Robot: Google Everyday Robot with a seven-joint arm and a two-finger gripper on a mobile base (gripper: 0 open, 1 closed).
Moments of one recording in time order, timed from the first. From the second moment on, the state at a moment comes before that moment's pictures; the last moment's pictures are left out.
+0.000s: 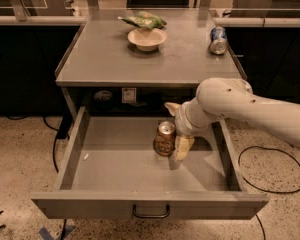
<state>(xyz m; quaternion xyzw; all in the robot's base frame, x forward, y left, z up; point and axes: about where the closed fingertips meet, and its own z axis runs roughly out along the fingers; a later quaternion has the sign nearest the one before) 0.594 -0.079 0.675 -0.75 0.61 0.00 0.26</state>
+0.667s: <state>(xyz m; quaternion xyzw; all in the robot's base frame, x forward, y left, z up) 0.594 -0.079 0.675 -0.75 0.61 0.00 0.26</state>
